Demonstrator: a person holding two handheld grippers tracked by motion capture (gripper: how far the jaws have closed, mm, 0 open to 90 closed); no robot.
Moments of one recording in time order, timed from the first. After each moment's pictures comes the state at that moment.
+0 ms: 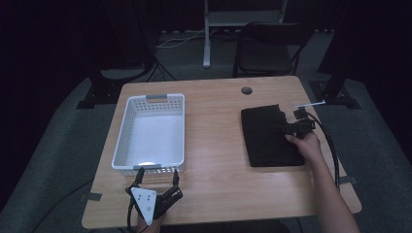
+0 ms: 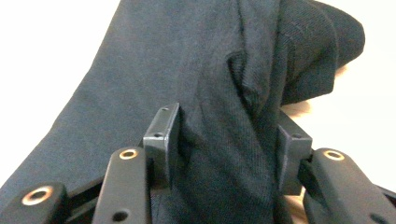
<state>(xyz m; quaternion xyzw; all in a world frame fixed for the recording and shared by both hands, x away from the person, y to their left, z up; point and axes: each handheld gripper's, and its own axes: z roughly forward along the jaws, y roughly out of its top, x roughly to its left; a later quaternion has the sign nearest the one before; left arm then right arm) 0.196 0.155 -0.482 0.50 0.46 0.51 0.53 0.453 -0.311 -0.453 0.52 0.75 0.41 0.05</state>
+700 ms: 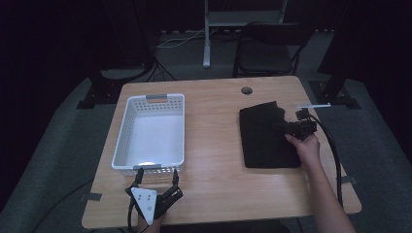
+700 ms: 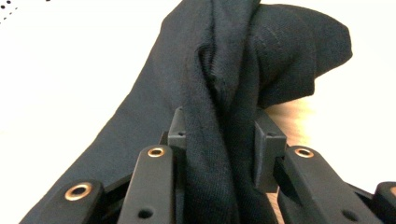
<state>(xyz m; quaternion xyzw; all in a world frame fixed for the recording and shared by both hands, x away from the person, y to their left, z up) 0.196 0.154 -0.481 0.50 0.46 0.51 0.52 0.427 -0.301 -0.432 0.50 0.73 0.46 0.09</state>
